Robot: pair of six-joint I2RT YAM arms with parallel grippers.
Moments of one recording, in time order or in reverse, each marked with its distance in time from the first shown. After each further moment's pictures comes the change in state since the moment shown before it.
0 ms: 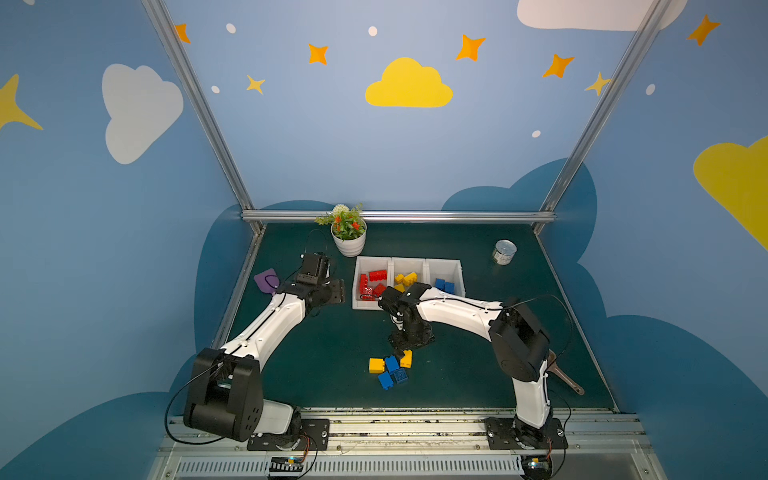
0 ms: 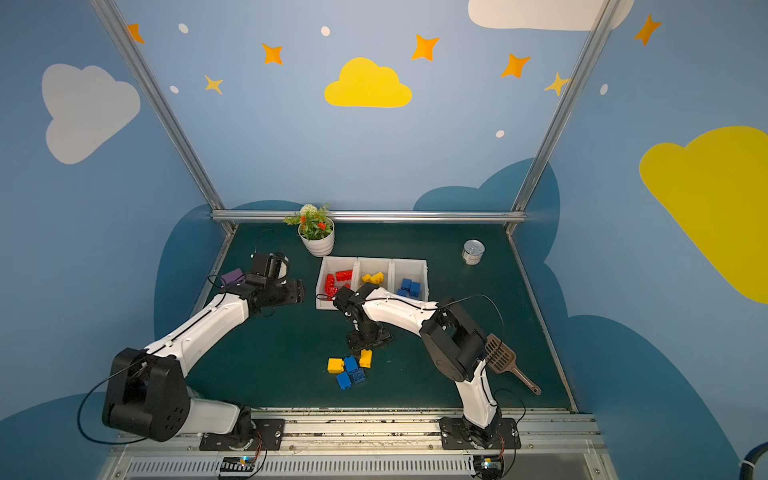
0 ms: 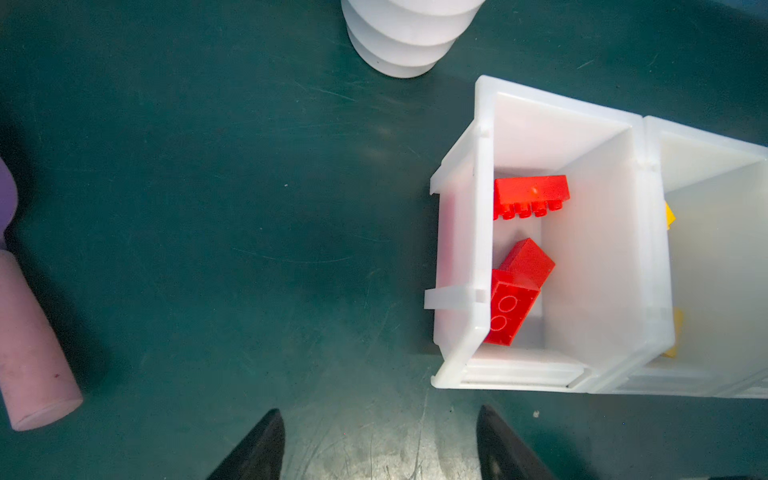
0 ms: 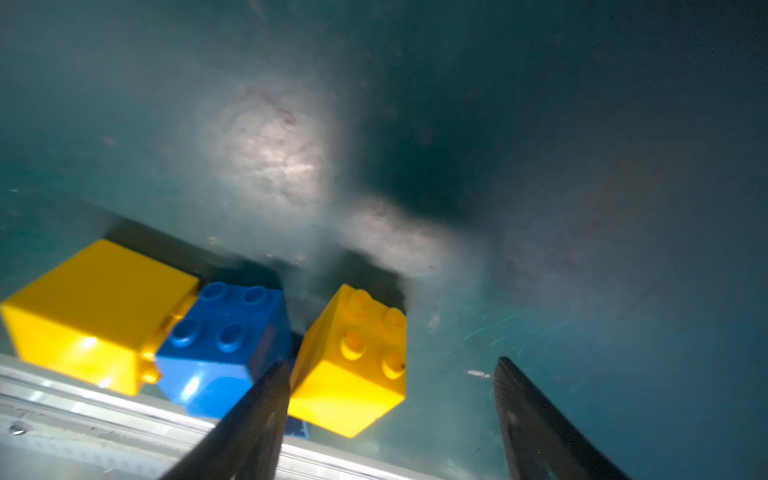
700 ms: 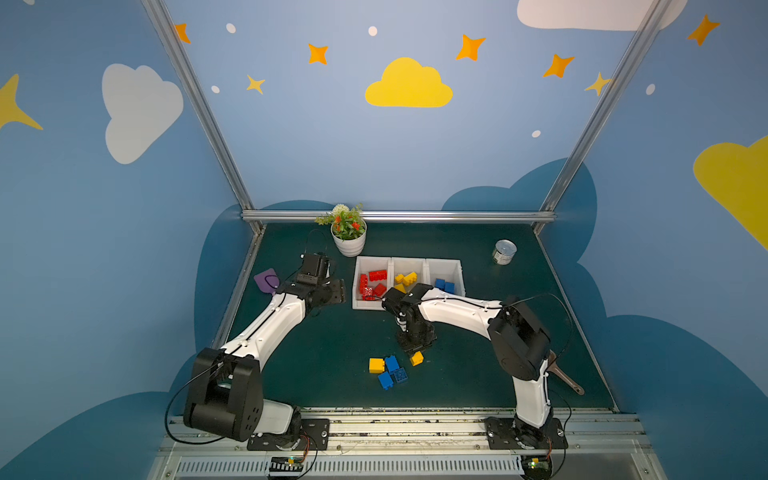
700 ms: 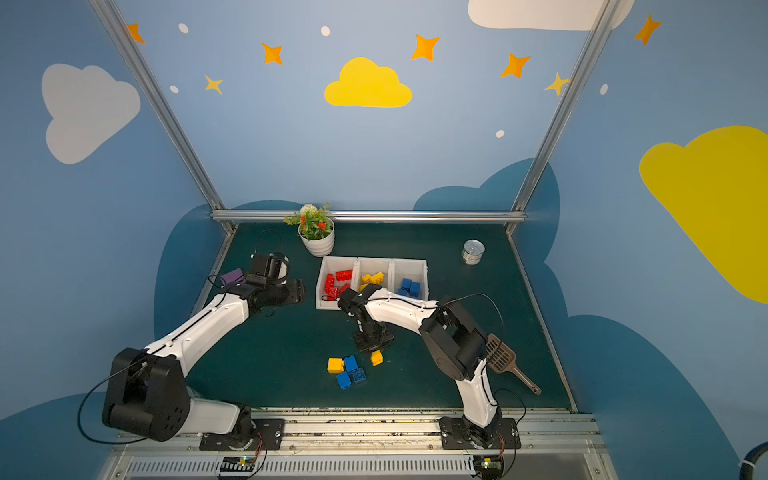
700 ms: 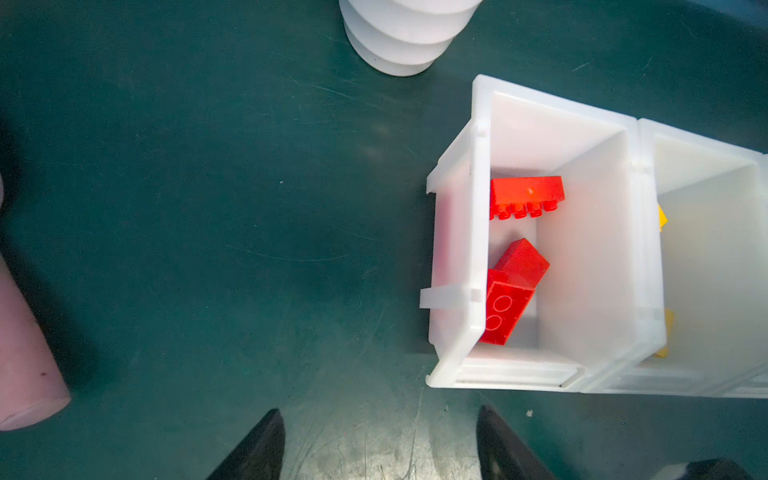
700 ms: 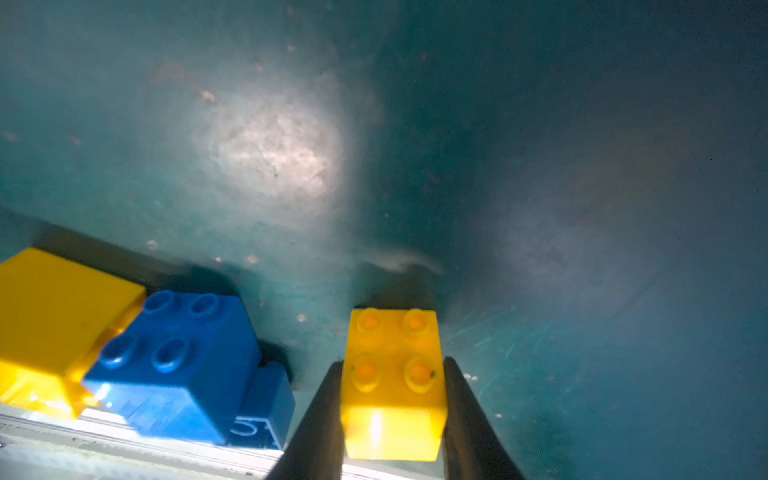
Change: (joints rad) left arm 0.000 0.000 -0.002 0.003 0.012 -0.013; right arm -0.014 0.000 -0.030 0.008 -0.021 0.010
